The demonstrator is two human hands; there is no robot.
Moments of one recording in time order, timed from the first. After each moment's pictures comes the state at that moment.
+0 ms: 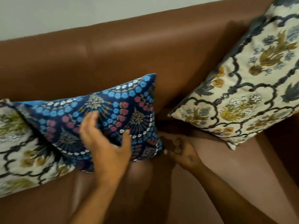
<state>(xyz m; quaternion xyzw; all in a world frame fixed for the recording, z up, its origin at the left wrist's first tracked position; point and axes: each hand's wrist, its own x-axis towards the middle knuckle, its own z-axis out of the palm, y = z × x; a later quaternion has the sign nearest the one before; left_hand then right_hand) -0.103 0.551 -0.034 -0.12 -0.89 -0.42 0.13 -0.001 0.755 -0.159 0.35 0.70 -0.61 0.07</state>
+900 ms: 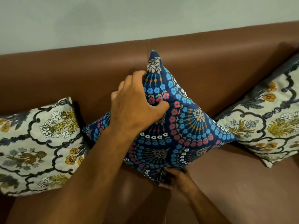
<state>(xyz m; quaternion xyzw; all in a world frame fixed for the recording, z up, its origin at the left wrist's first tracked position) -0.213 0.525 0.058 -0.24 -0.93 -0.29 0.05 -0.039 0.610 -0.174 0.47 0.32 -0.81 0.12</state>
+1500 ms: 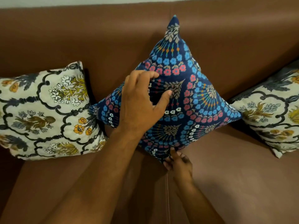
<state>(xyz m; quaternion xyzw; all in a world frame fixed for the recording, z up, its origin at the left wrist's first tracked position) -0.180 0.482 -0.009 -0.26 -0.88 -0.38 0.14 -0.028 0.556 -0.172 0.56 0.35 -0.75 -0.04</state>
